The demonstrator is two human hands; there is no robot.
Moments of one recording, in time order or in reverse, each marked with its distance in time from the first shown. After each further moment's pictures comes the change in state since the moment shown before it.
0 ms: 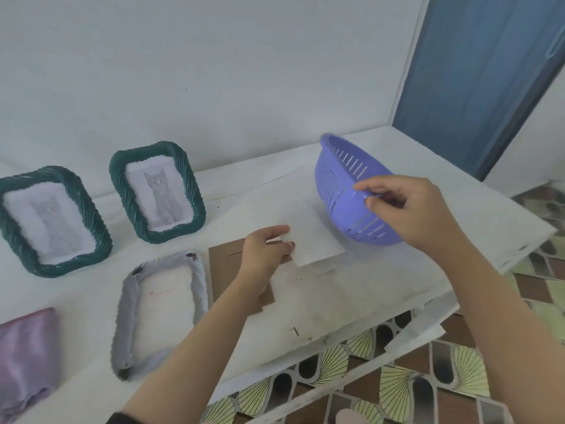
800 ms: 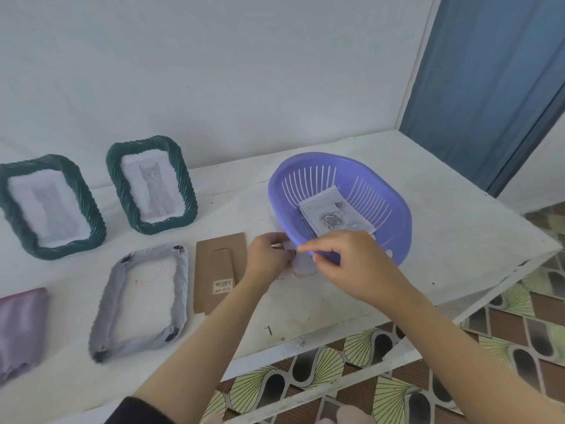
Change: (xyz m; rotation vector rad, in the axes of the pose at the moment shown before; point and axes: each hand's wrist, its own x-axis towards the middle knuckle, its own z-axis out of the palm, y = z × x) left_hand 0.003 -0.016 0.042 0.373 0.109 0.027; right_hand -0.031 0.024 0.031 -0.153 -0.356 -0.162
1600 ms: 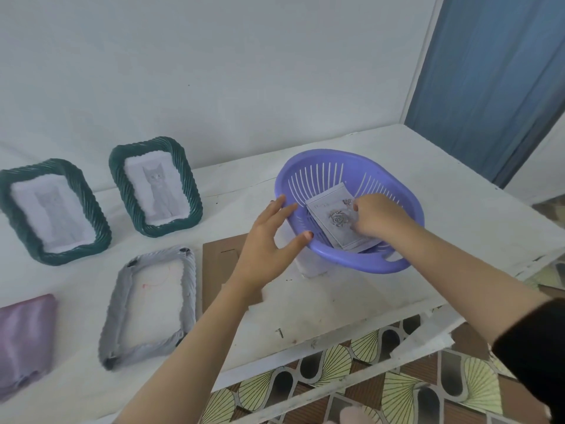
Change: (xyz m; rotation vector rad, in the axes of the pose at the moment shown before) left_hand -0.010 0.012 -0.032 0.231 -0.038 0.548; right_hand 0.080 0.059 -0.019 -0.511 -0.218 0.496
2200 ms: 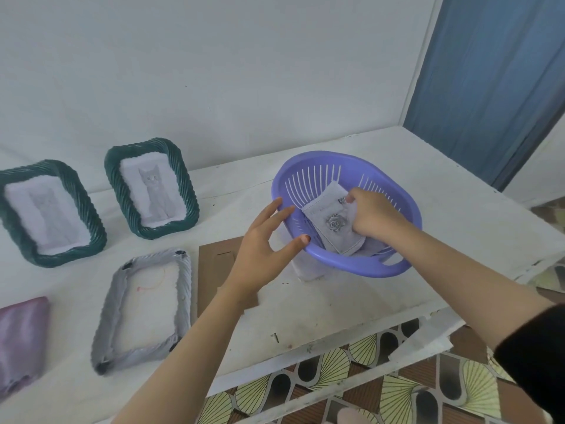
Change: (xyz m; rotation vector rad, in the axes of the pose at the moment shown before) left_hand 0.002 -0.003 0.001 -0.062 0.006 -0.006; right_hand -0.002 -0.001 -0.006 0.255 0.059 -0.018
